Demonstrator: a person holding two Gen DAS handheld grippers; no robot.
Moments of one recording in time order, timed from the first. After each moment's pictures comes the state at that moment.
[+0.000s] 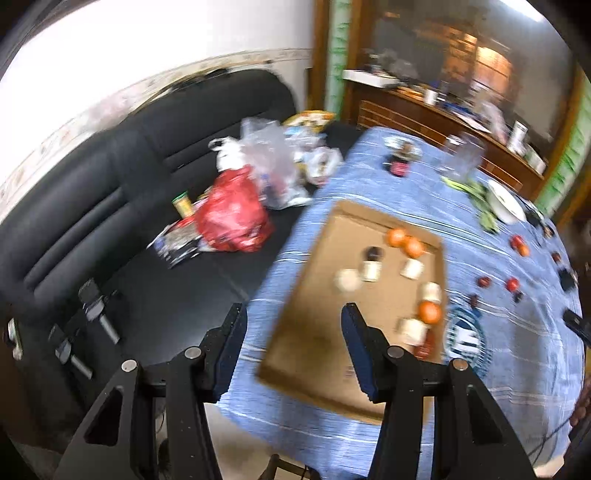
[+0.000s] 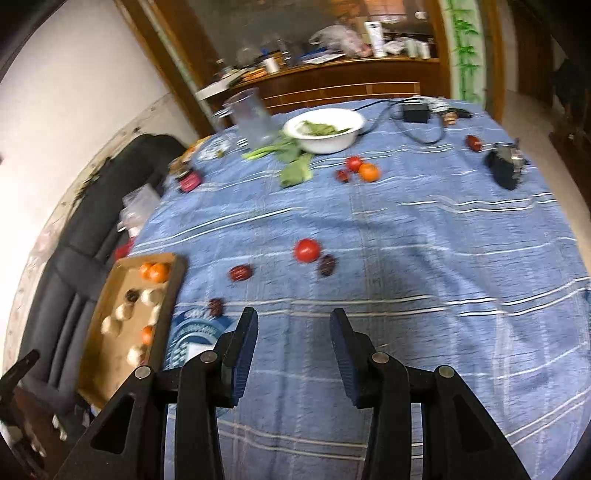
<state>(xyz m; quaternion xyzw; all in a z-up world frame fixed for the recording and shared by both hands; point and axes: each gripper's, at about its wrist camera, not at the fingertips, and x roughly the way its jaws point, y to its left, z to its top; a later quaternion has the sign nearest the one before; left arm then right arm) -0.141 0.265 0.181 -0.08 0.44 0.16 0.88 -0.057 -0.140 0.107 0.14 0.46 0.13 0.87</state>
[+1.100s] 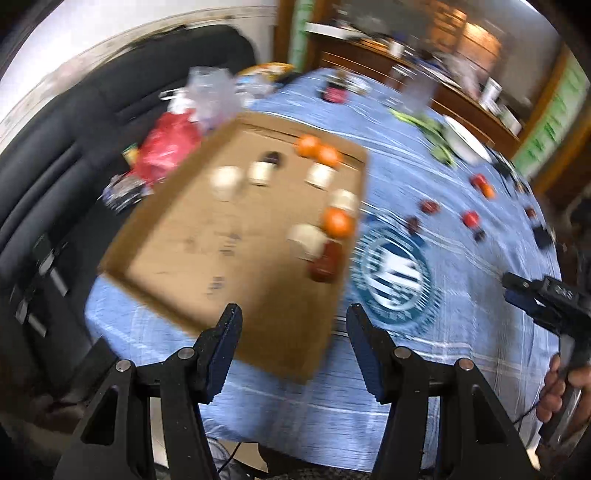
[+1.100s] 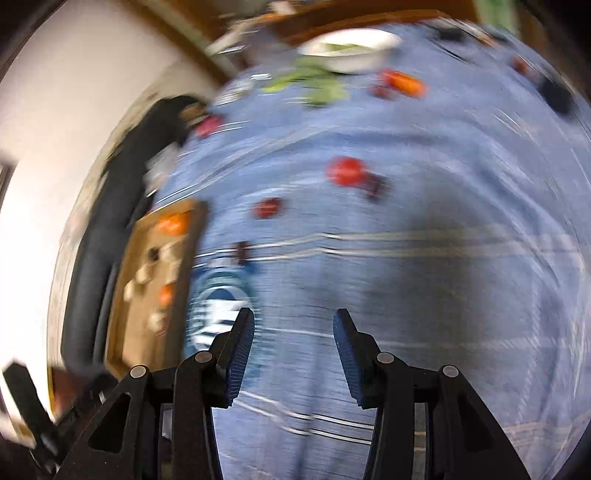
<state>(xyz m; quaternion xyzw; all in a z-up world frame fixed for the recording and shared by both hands) -0.143 0.148 0.104 -0.11 0.50 0.10 0.85 -0.046 -0.151 0.026 0.22 0.55 0.15 0.79</state>
